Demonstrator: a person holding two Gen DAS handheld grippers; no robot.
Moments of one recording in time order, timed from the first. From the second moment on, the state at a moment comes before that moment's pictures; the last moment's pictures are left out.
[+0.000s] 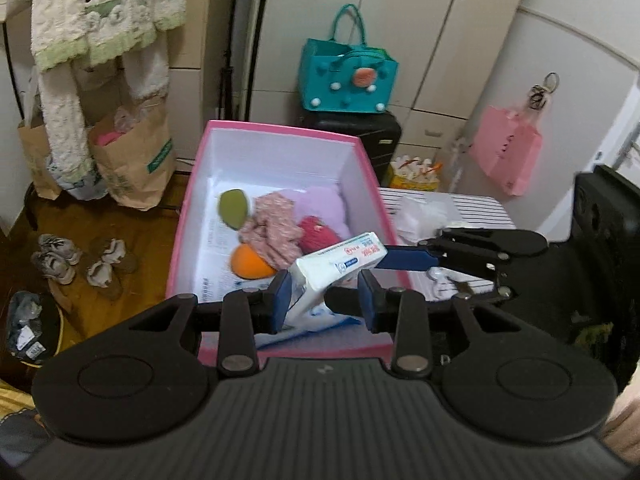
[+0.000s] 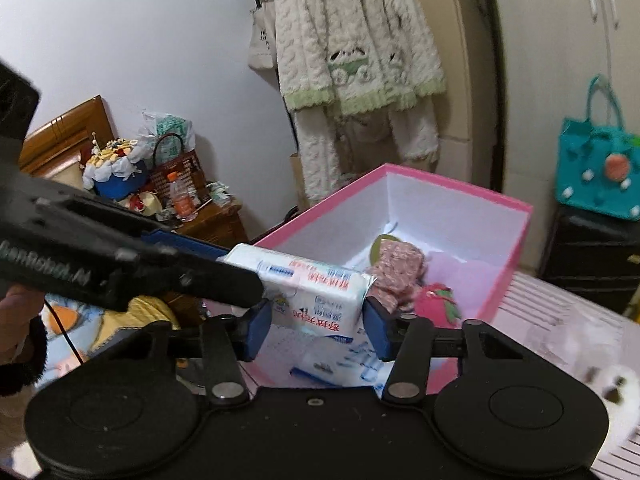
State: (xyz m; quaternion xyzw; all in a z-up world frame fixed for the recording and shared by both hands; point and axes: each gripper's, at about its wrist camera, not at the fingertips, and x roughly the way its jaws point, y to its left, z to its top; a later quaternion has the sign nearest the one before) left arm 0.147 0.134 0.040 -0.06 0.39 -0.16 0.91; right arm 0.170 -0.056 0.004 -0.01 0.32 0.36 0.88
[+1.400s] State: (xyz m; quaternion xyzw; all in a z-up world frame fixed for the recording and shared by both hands) left arm 0.128 0.118 0.059 0.03 0.43 -0.18 0.89; right arm 0.146 -0.092 0.036 -0.04 0.36 0.39 0.84
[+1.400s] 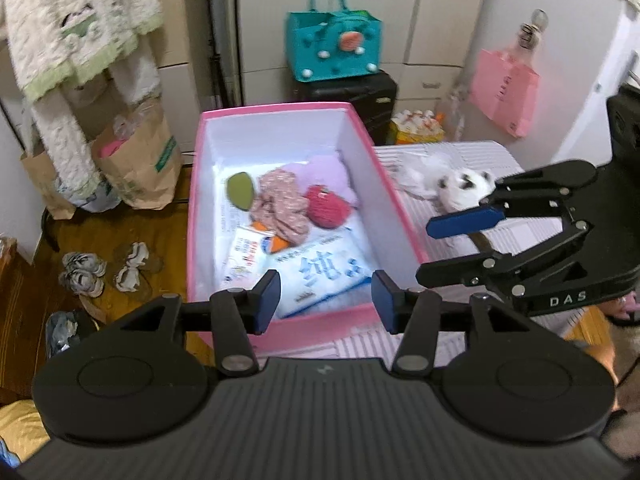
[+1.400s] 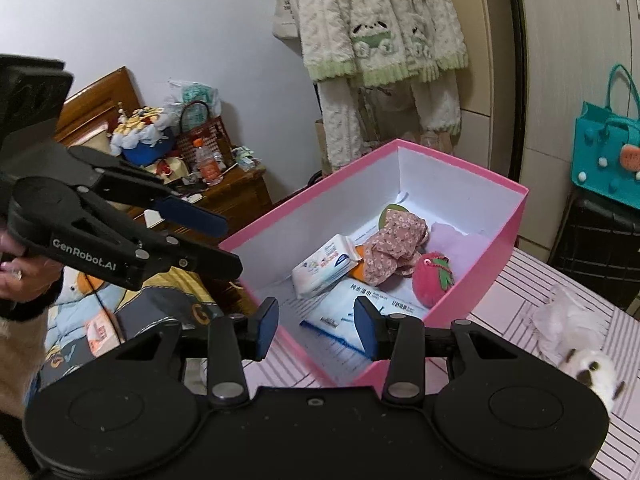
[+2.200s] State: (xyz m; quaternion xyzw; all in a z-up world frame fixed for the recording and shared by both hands) left arm 0.101 0.013 0.061 0.10 0.45 -0.29 0.84; right arm 0.075 -0.213 0.049 -0.04 0.35 0.36 0.86
